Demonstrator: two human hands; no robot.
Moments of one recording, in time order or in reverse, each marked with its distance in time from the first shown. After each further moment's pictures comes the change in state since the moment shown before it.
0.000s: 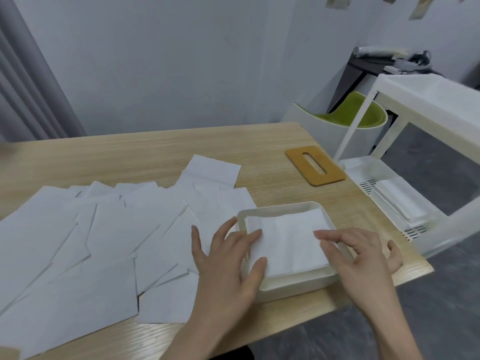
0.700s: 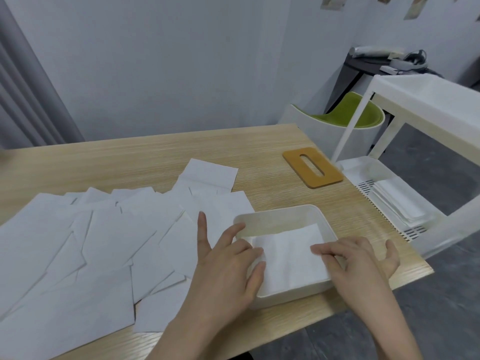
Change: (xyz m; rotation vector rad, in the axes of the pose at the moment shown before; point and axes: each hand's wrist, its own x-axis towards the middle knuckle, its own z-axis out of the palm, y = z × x) left_hand 0.018 0.003 -0.013 0.366 -0.190 0.188; right_hand 0.006 0.012 0.007 -0.282 -0.088 -0.013
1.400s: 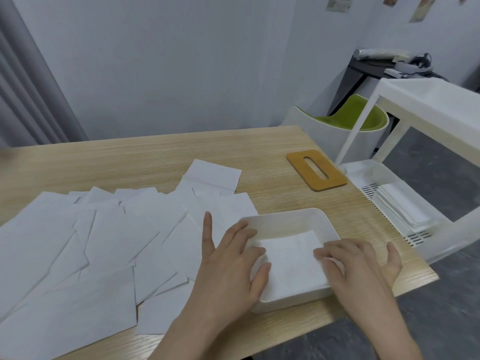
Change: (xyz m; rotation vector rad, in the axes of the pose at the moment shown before) left_hand 0.004 -0.004 0.005 -0.025 -0.005 -0.018; right_hand -0.005 -0.006 0.000 -0.095 -0.025 -0.050
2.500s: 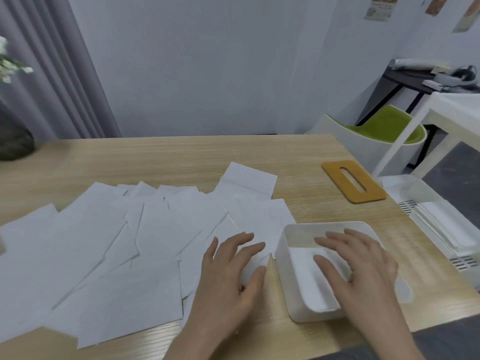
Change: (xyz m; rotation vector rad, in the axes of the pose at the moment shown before) left_hand -0.043 -0.047 -0.019 -0.410 0.153 -0.245; right_hand -0.004 -0.065 0.005 0.235 0.052 -0.198
